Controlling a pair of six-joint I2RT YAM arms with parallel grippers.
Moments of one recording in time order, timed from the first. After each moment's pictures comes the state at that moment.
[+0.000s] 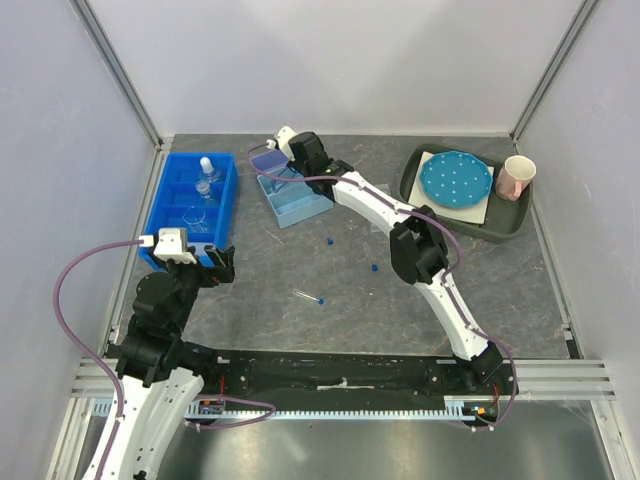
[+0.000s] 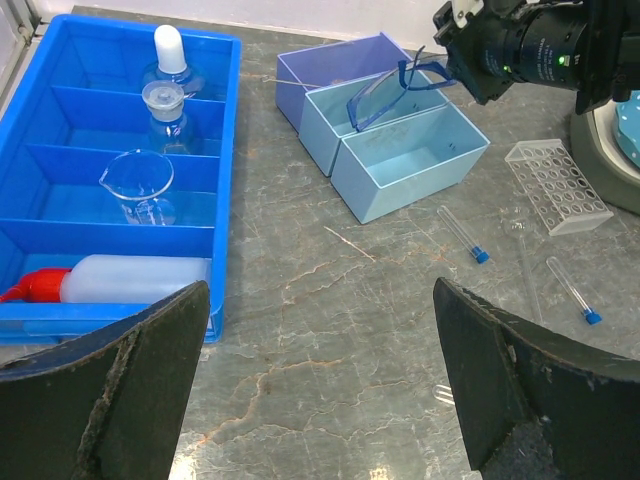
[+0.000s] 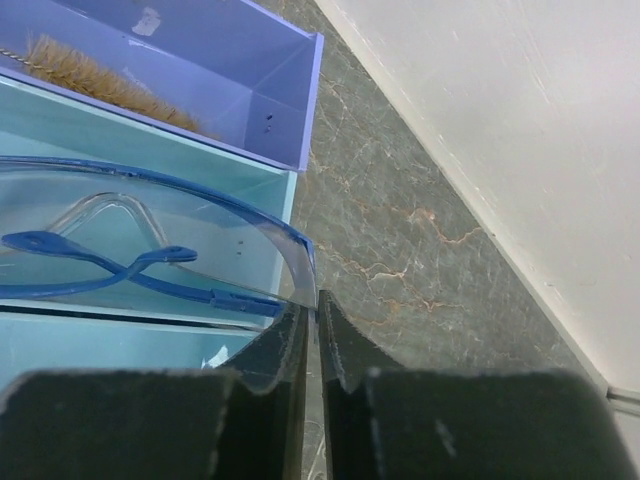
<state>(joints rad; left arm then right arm) -0.27 0.28 0.57 -0.42 -0.15 -0.20 0.70 2.48 2.29 -0.35 0.45 -0.46</state>
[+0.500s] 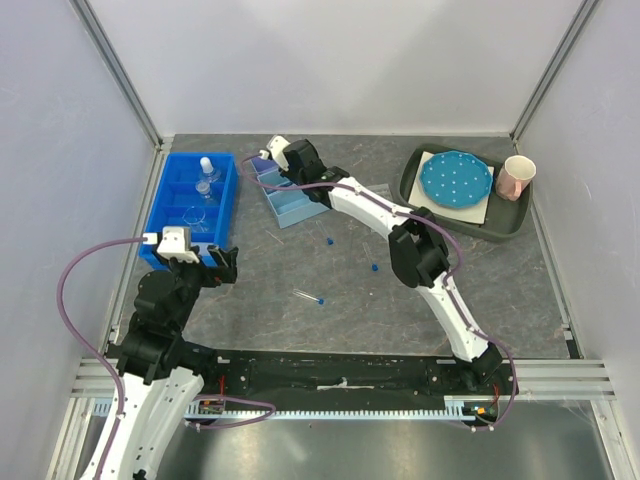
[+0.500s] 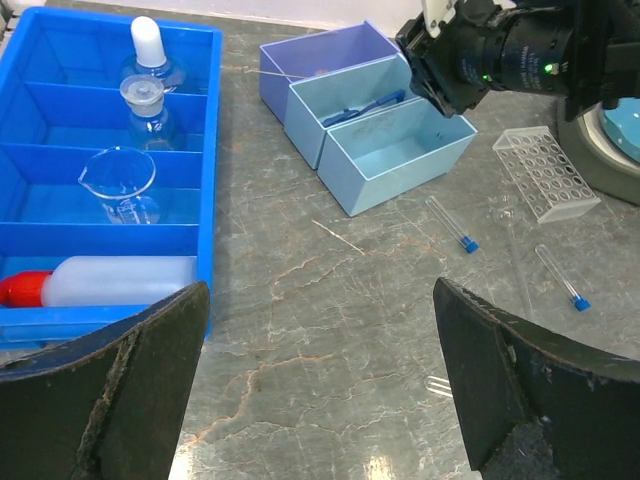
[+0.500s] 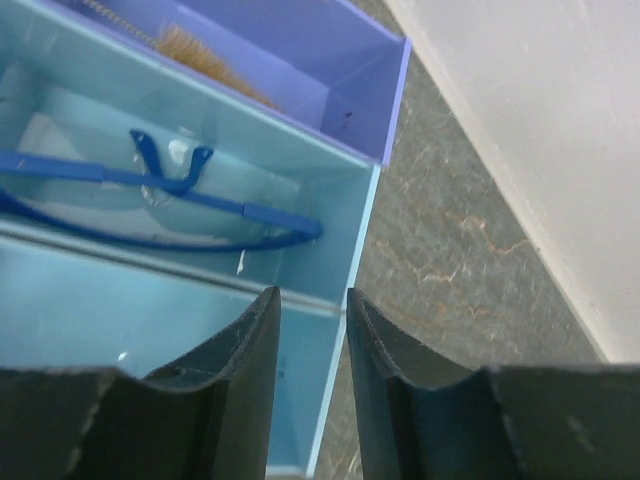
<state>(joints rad) -0.27 0.29 0.57 -0.42 -0.12 -0.20 0.73 2.47 2.25 -0.33 0.40 -0.45</state>
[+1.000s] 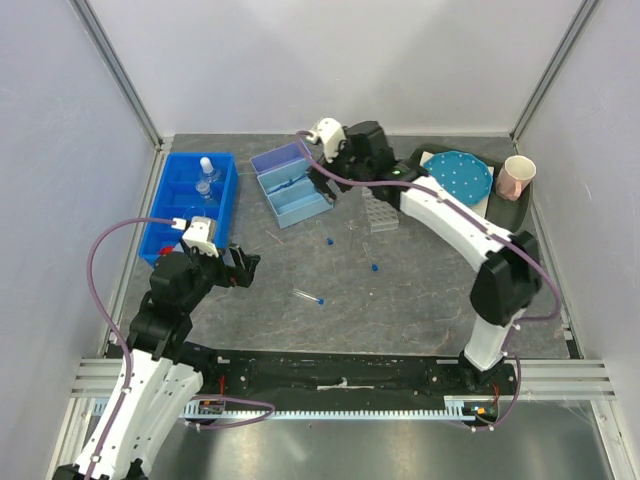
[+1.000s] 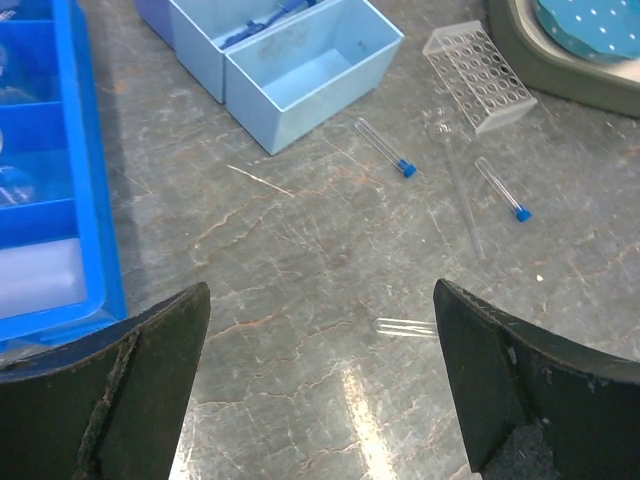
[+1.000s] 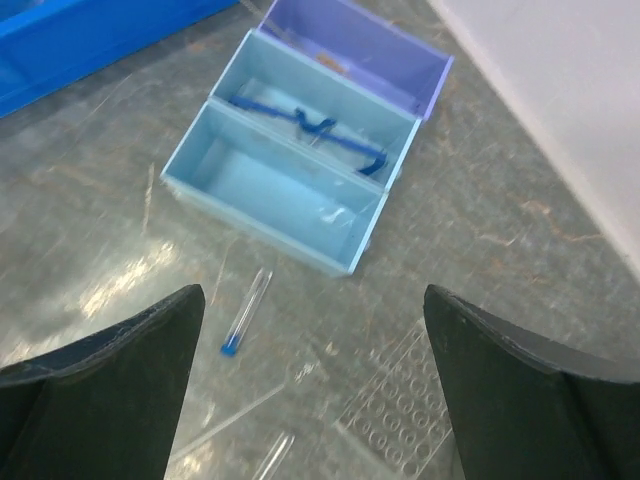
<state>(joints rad) -0.27 0.45 0.57 -0.42 0.10 -0.20 0.64 1.84 1.71 -0.37 -0.09 -0.30</state>
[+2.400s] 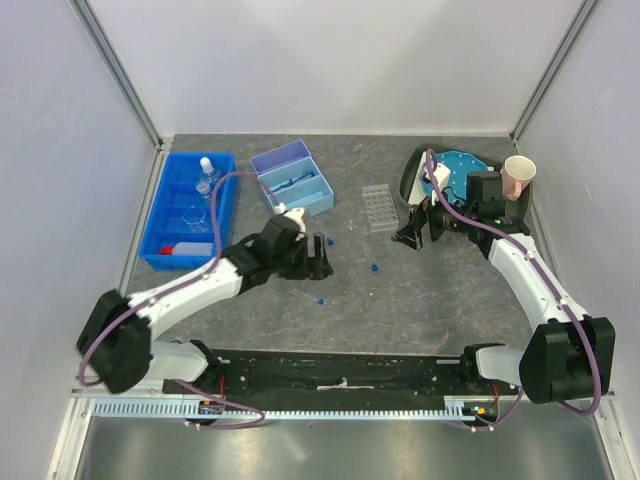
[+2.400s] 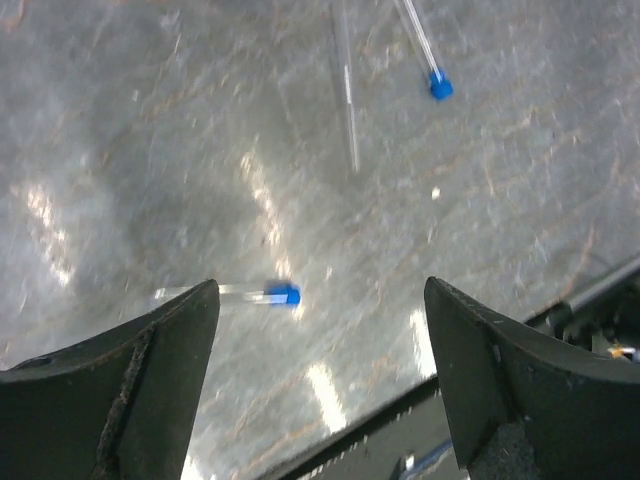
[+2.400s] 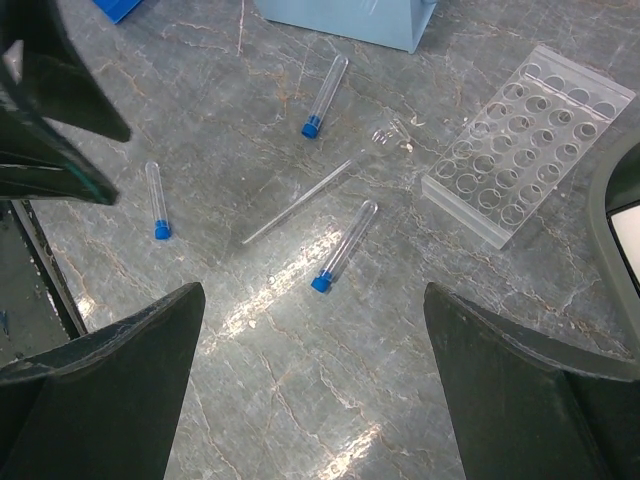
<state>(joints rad) -0.72 1.22 0.75 -0.29 0.07 -0.63 0.09 1.25 0.95 -0.37 -0.81 -0.24</state>
